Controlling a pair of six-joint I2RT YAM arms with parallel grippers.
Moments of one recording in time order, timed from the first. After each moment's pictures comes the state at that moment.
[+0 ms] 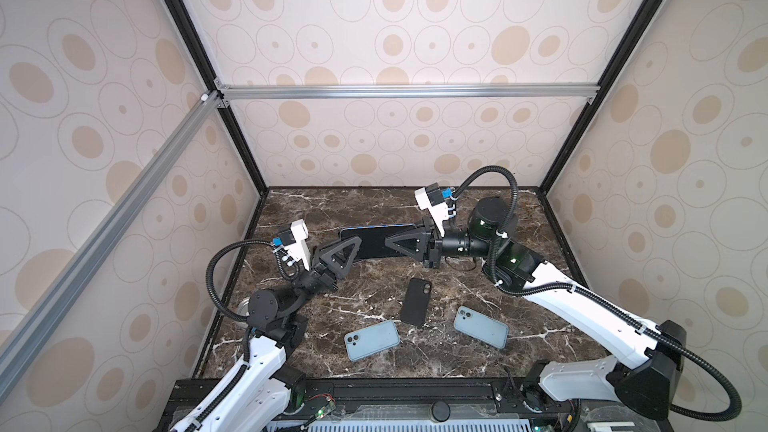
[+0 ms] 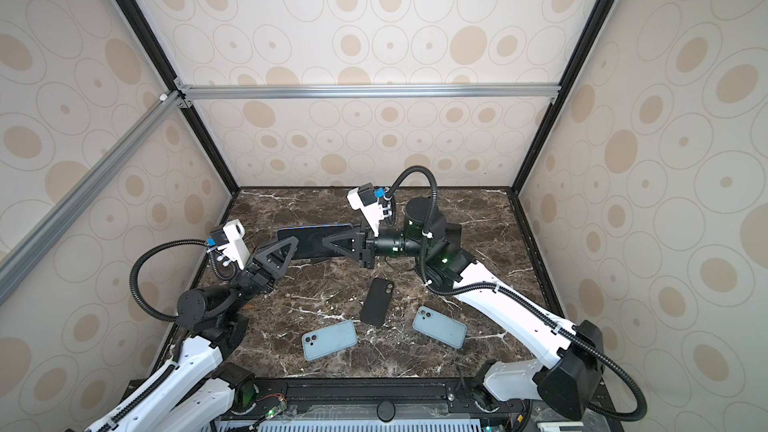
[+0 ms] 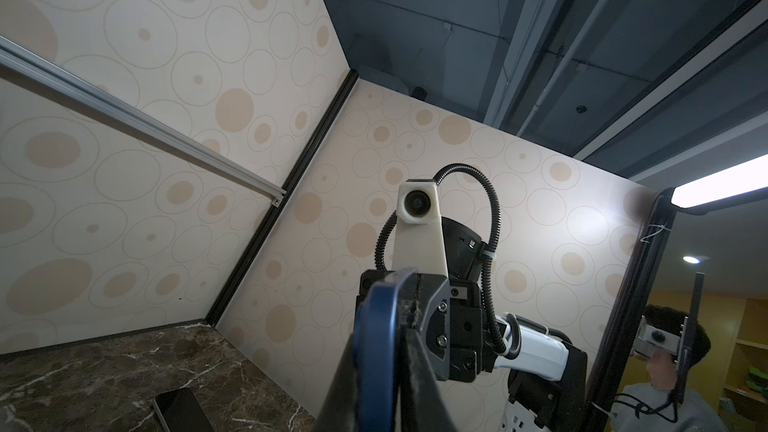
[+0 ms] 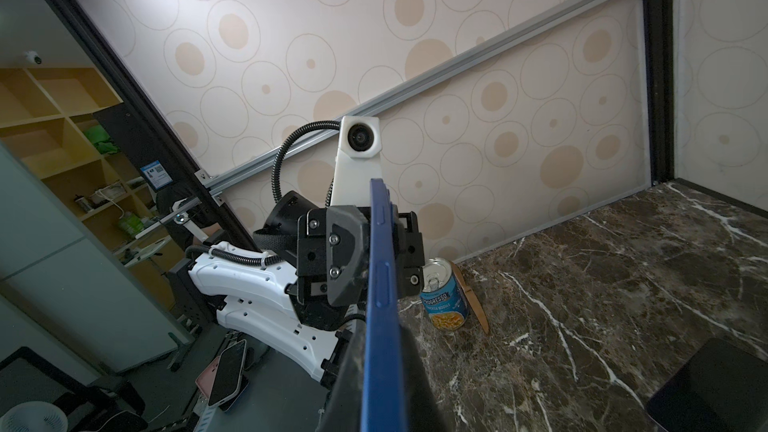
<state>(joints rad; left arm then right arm) -0.37 0.76 0.44 0.97 0.50 -0.95 0.77 1.30 1.22 0.12 -0.75 0.43</state>
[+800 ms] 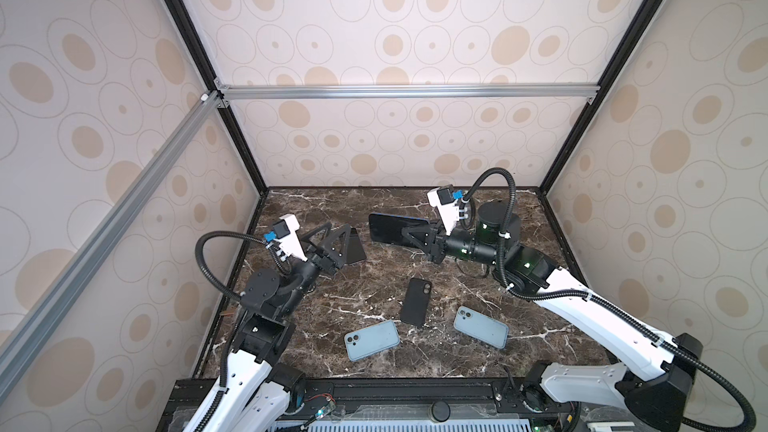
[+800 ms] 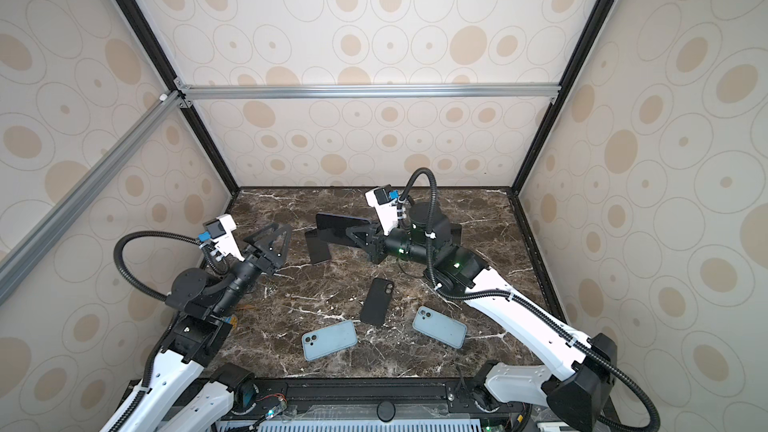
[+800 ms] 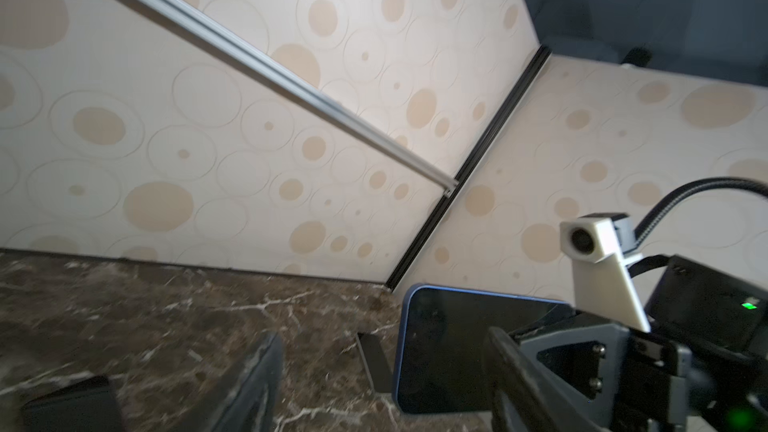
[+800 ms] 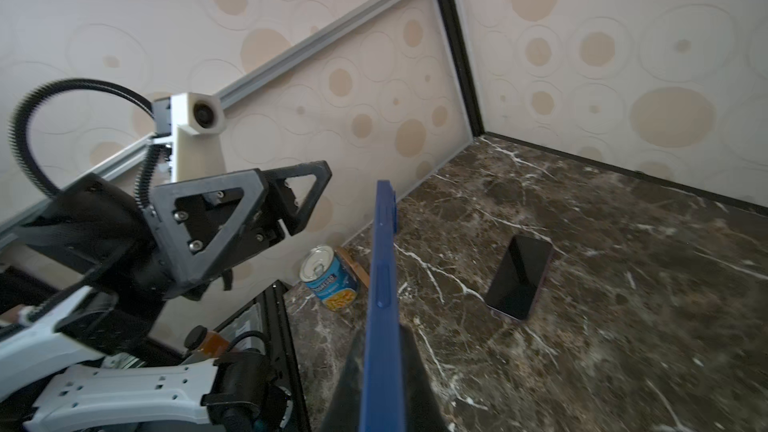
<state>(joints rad) -0.36 0.67 0.64 0.14 0.20 -0.61 0.75 1.22 1.20 -0.17 -0.32 0.34</state>
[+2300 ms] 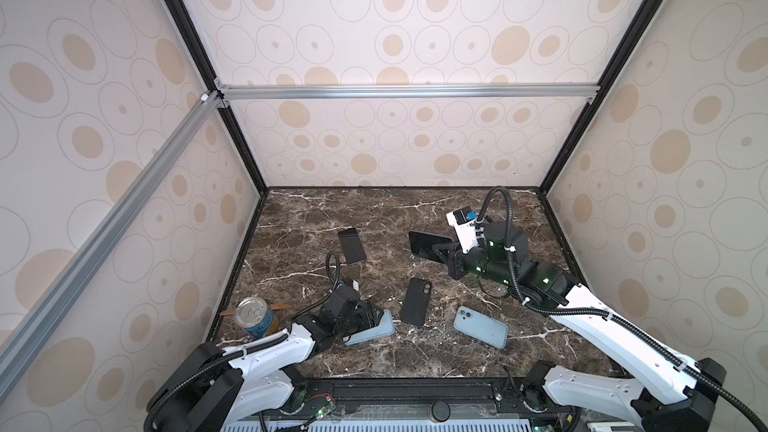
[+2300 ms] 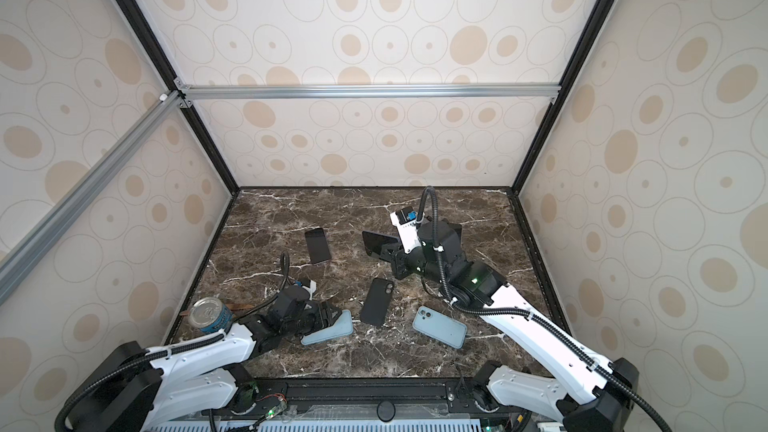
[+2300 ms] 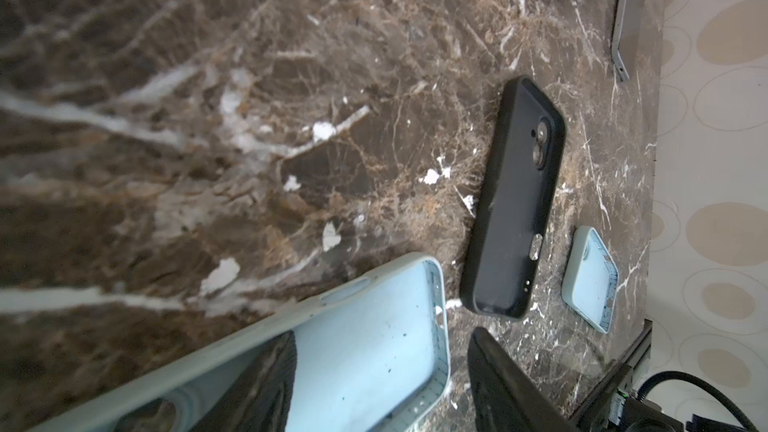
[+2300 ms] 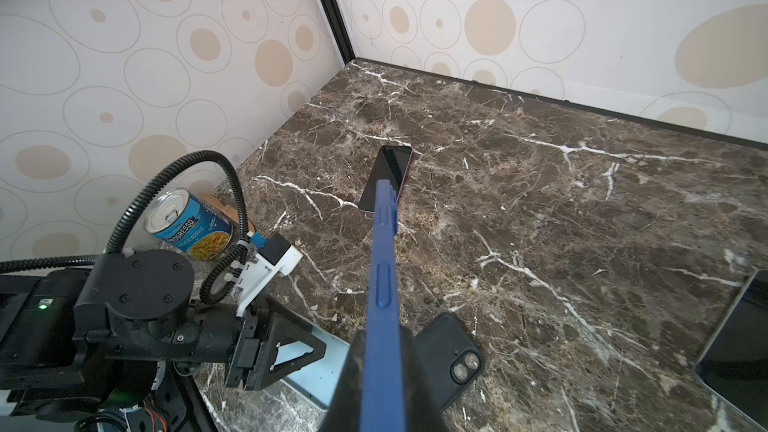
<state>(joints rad) -0.69 1.17 0.32 0.03 0.10 -0.94 0.72 1.08 1.07 -0.42 -0.07 0.25</state>
